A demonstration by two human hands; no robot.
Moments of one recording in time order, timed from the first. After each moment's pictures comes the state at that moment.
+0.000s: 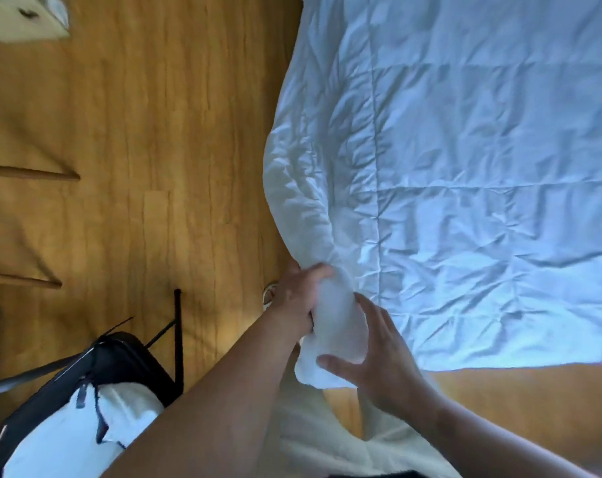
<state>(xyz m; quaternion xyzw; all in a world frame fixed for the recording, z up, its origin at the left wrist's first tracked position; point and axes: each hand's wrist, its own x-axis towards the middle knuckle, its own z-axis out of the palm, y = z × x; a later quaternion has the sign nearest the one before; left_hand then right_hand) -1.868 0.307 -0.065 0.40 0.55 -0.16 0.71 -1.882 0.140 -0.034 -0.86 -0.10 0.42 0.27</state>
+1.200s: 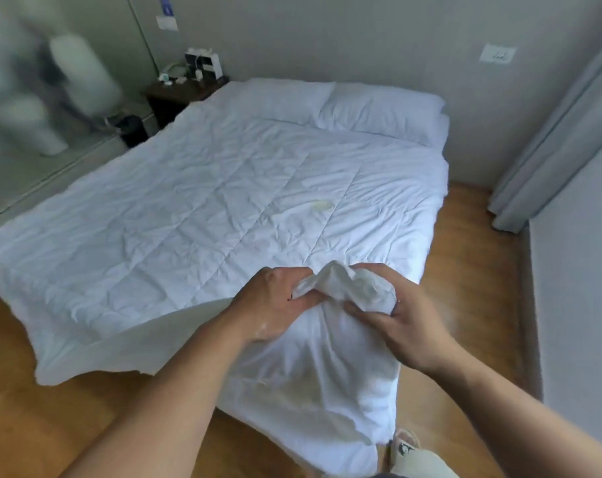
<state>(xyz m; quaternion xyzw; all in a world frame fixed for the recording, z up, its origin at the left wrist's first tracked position) -1.674 0.101 0.269 0.84 -0.39 -0.20 0.31 -1.830 -0.067 0.264 -0.81 0.12 -0.15 0.55</state>
